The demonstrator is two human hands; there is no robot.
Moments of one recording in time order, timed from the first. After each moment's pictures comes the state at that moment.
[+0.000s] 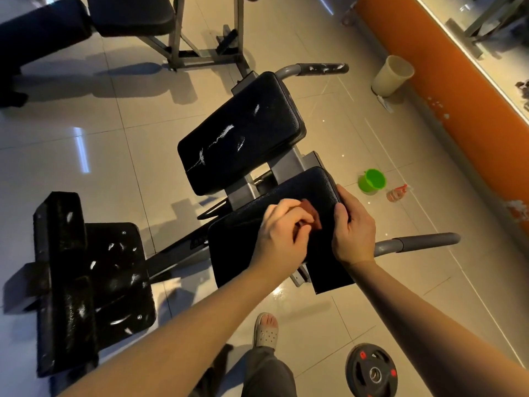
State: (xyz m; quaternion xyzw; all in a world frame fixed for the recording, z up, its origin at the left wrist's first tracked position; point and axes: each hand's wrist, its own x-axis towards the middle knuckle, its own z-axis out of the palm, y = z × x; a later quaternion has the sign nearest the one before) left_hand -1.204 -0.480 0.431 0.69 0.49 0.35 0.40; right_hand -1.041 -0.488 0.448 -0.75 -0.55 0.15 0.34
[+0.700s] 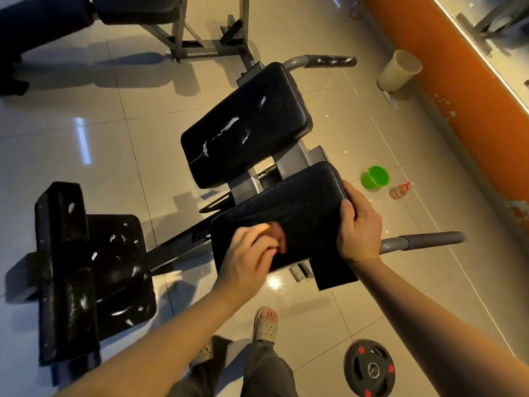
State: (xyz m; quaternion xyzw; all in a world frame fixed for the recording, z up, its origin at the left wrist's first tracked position) left_hand -1.269 -0.519 0.371 0.75 0.48 0.30 0.33; right_hand -1.038 -0.487 0.443 -0.75 -0.56 0.14 0.33
